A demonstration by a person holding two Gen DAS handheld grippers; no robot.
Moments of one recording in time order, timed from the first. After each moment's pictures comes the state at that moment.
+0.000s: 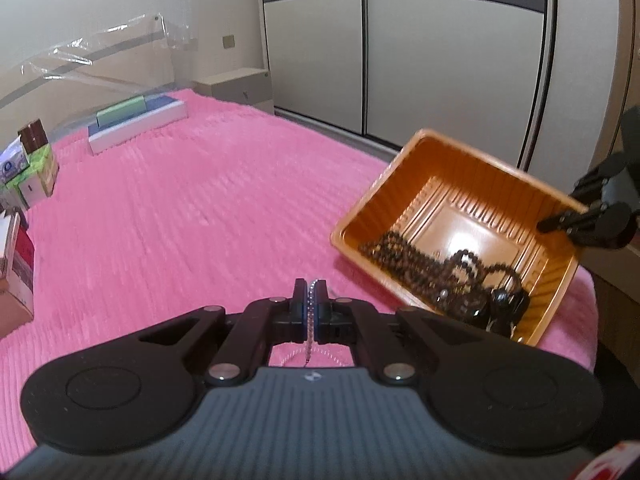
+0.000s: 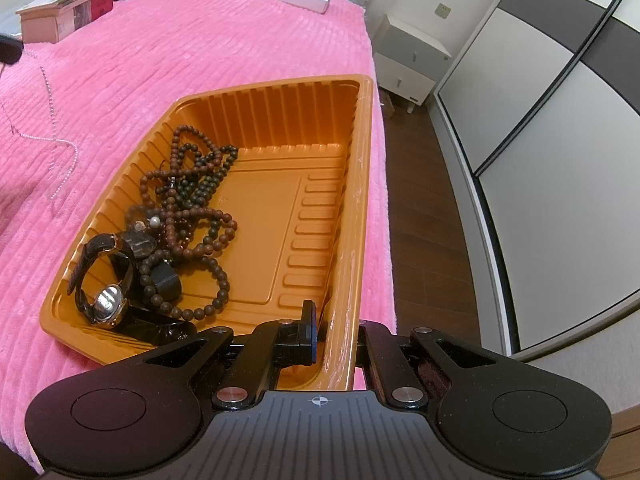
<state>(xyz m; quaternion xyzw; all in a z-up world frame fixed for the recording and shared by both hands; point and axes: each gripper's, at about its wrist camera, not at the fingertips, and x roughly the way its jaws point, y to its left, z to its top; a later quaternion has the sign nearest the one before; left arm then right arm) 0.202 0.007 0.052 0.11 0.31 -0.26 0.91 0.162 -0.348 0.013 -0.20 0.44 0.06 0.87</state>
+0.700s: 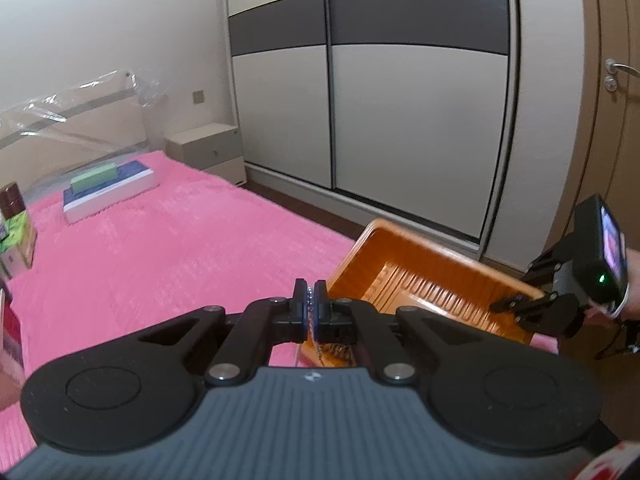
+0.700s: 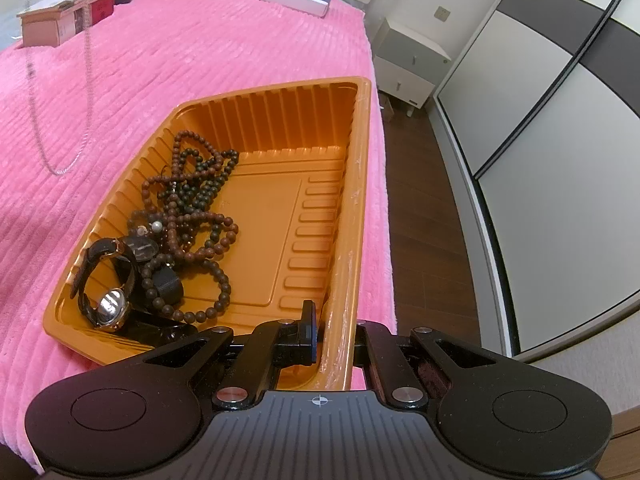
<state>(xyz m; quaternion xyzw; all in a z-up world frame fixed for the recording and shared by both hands) 0.202 -0.038 0.126 0.11 0.24 -0.31 0.91 0.162 -0.348 0.016 -0.20 0.44 0.06 0.87</state>
